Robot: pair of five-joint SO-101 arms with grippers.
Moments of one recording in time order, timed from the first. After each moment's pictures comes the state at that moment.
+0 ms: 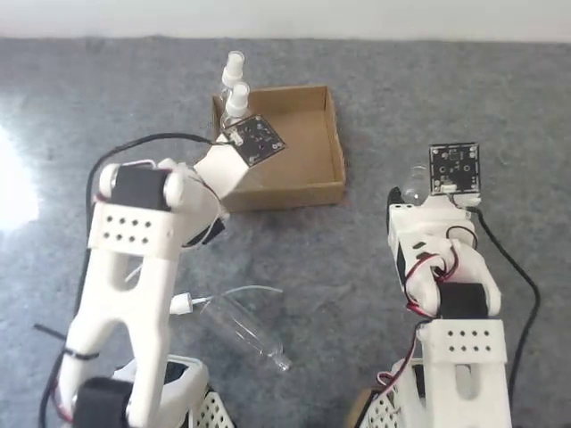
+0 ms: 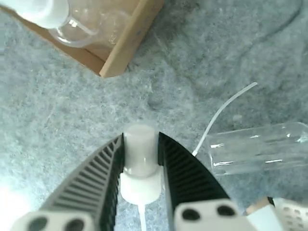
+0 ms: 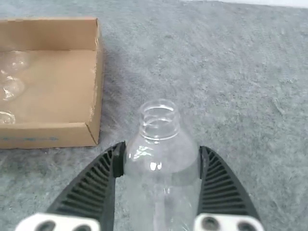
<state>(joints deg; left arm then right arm) 3.0 -23.6 17.8 93.9 -37.3 -4.3 -60.9 62.6 41.9 1.6</state>
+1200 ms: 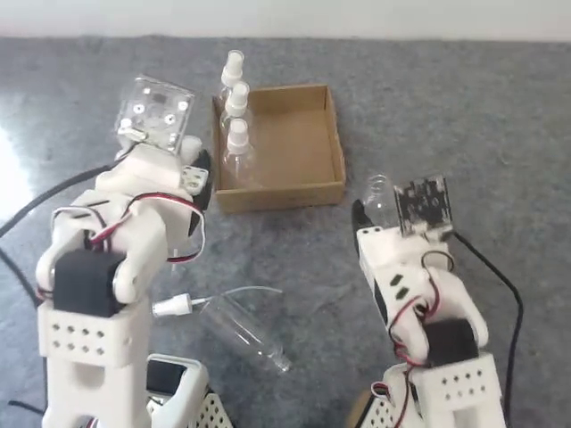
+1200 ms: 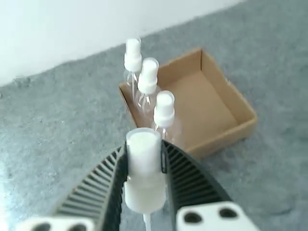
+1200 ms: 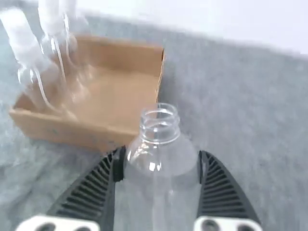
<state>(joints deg) 3.0 -46.6 18.9 77.9 -4.1 -16.2 -79.5 69.9 44.4 1.6</state>
